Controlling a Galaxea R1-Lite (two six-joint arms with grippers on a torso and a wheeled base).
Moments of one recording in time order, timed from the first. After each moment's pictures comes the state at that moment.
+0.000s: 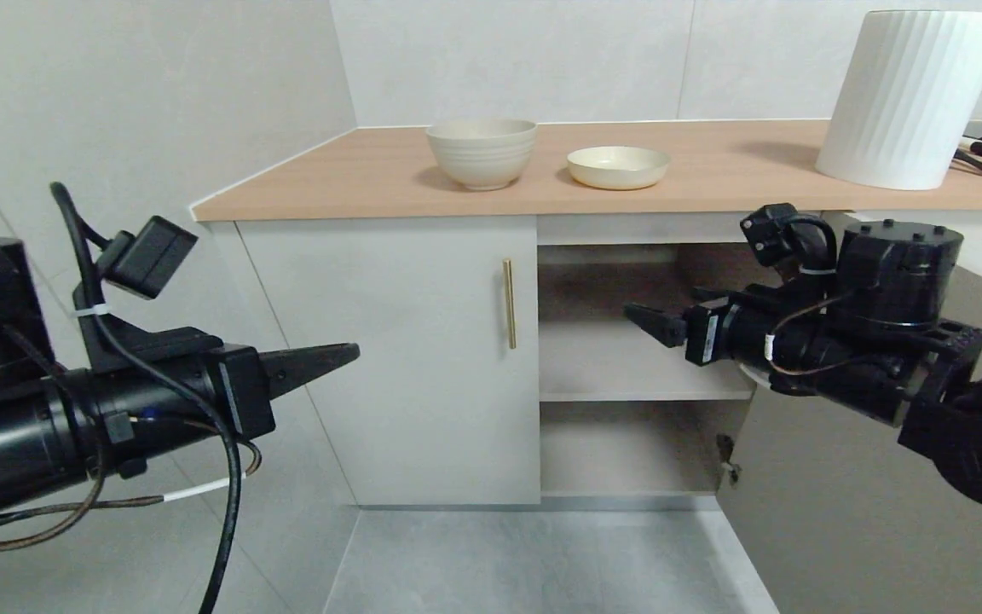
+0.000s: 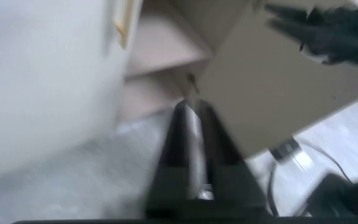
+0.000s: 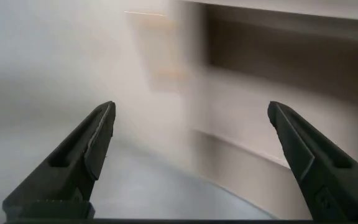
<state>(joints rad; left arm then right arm) -0.29 1.35 -0.67 -0.46 -0.42 -0.27 0.48 1.75 -0.88 -0.79 0.03 0.07</state>
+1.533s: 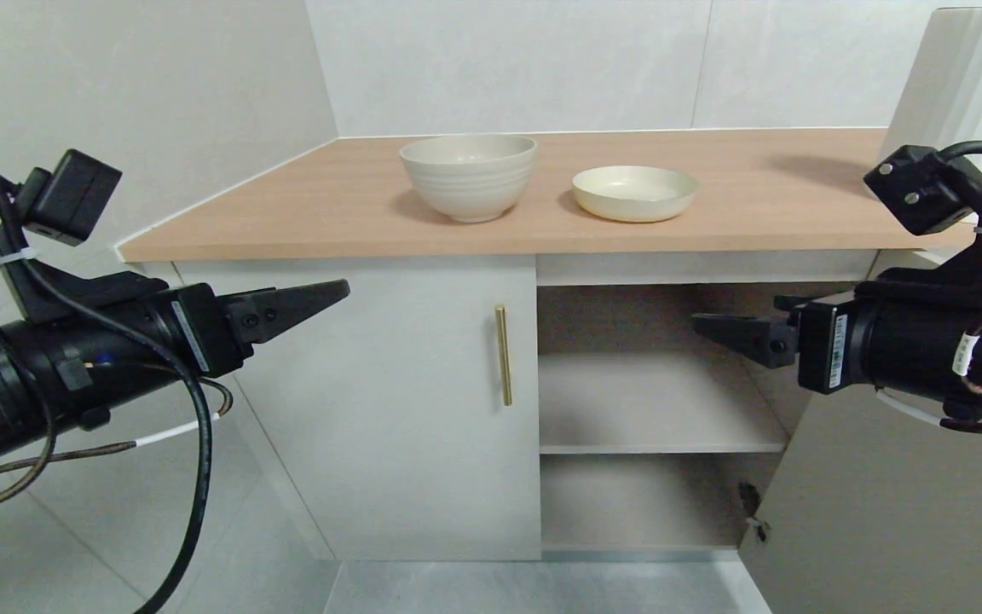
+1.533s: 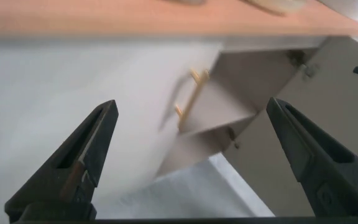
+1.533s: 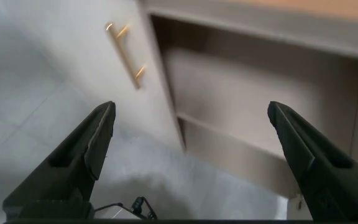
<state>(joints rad) -0.25 1.32 -0.74 -0.47 -0.30 -0.27 0.63 1.37 -0.92 -0.22 -0.12 0.12</state>
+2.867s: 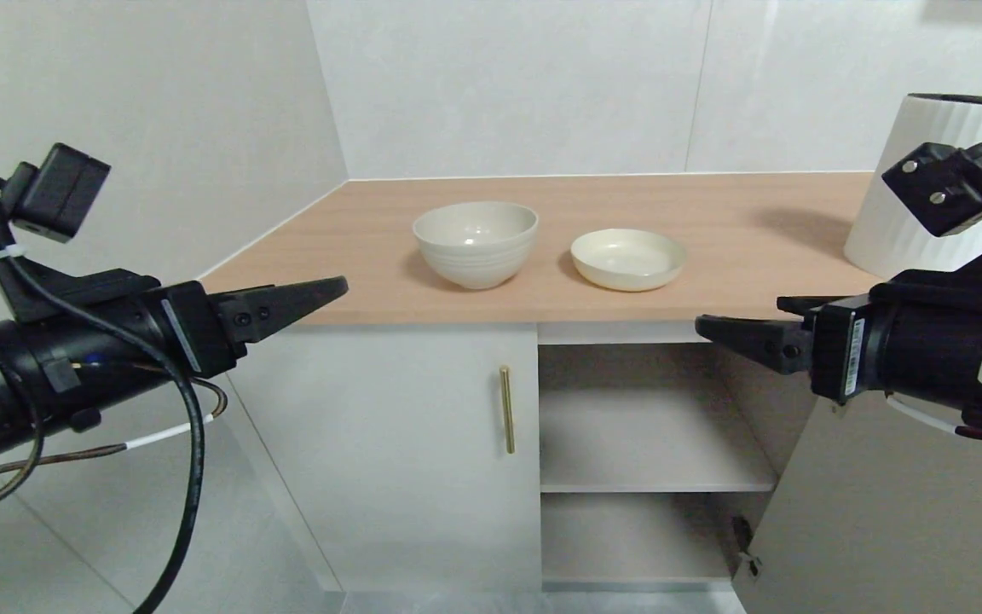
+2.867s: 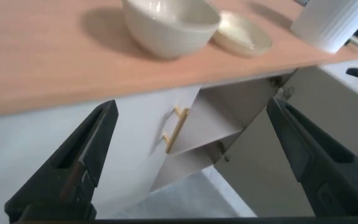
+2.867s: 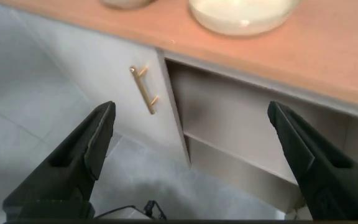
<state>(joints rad) -0.26 1.31 -0.74 -0.47 -0.31 -0.28 0.61 1.35 -0.90 -0.23 -0.10 0.13</state>
